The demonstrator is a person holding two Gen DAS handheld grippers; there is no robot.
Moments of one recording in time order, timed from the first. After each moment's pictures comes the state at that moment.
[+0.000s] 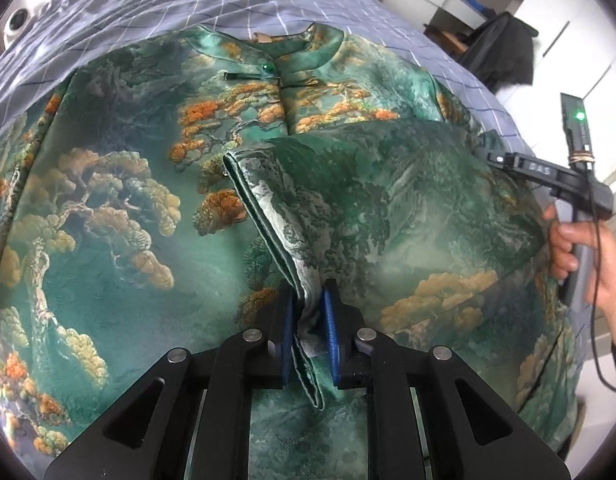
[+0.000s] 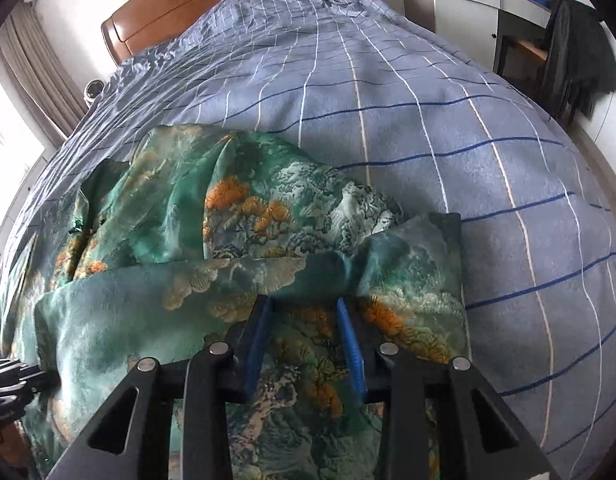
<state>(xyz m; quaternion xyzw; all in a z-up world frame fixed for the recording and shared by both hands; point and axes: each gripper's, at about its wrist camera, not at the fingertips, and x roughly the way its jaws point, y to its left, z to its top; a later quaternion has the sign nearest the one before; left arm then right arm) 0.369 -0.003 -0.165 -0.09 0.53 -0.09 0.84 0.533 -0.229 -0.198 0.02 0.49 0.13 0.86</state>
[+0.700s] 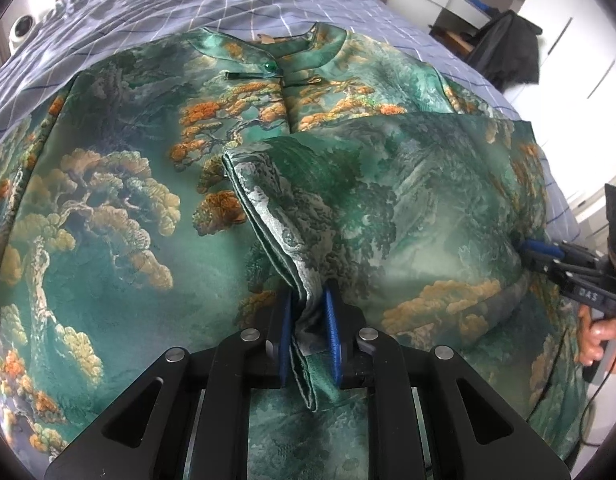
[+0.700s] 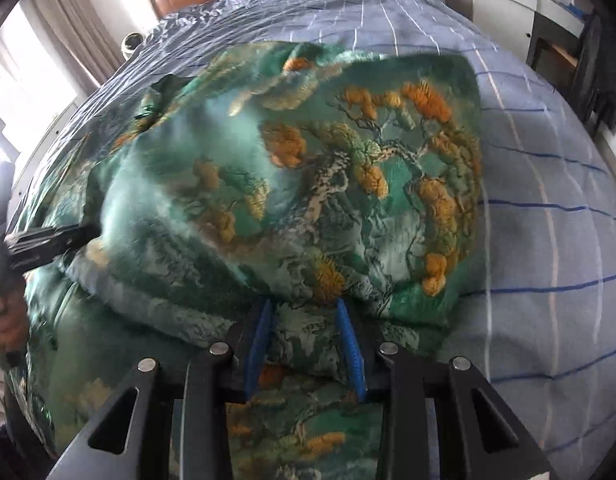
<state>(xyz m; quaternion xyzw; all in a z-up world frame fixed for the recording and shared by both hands) 0.371 -0.012 -0.172 -0.08 0.53 -0.07 0.84 0.423 -0.235 -0.205 -0.02 0.53 0.19 0.83</state>
